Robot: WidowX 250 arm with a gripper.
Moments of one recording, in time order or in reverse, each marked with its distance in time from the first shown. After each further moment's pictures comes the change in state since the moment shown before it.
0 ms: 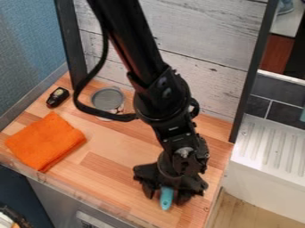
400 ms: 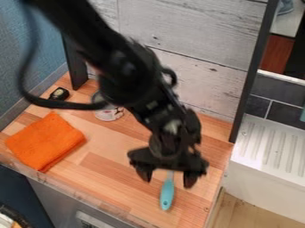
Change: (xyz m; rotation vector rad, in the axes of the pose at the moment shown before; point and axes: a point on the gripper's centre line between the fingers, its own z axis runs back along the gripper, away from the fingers) arm 0.021 0.003 0.053 -0.114 -0.113 0.048
